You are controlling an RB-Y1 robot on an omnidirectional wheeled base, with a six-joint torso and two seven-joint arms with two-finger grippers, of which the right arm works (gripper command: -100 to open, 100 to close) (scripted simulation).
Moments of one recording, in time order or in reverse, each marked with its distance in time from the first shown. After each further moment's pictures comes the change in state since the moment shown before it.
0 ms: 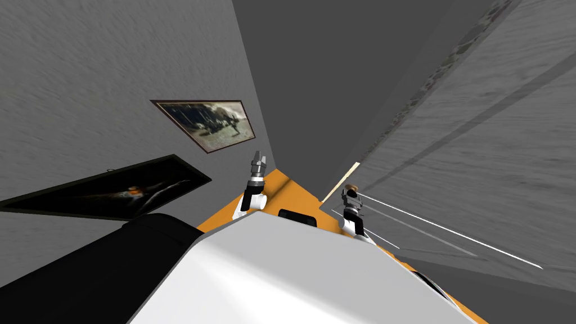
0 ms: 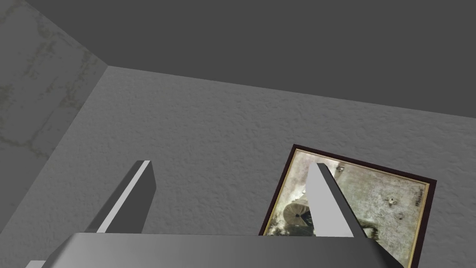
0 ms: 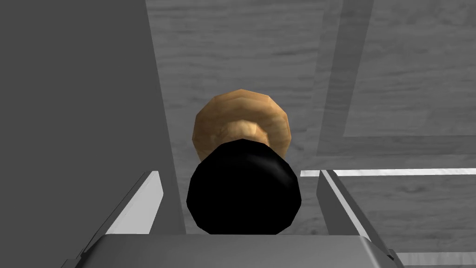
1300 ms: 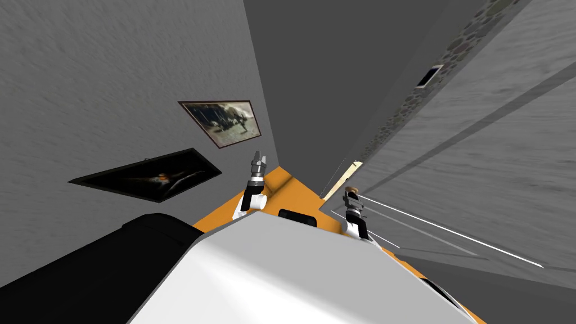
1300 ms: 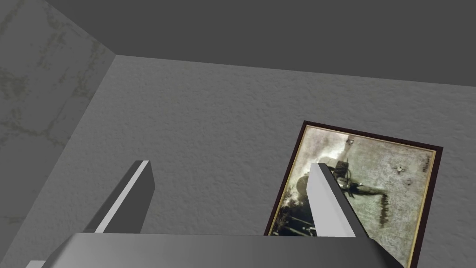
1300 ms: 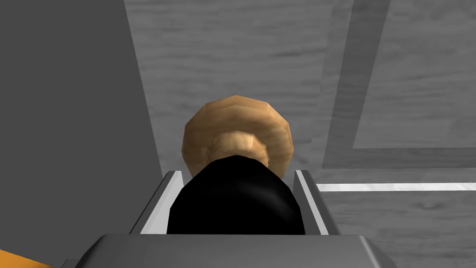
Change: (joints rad) arm 0.034 -0.044 0.046 -0.035 0.020 0.005 -0.057
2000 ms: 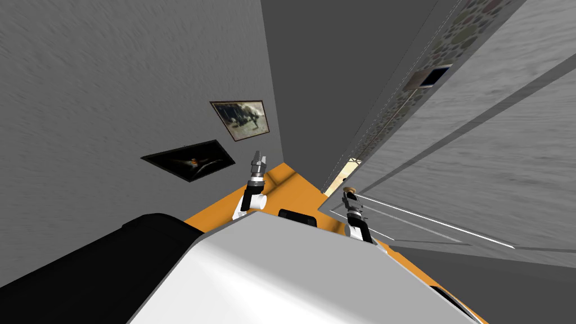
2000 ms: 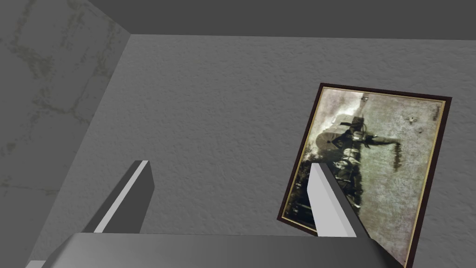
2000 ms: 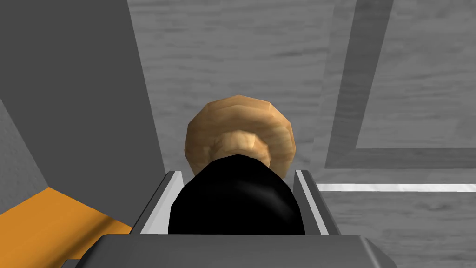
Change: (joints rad) arm 0.038 -0.054 0.085 -0.037 0.039 -0.010 -0.089
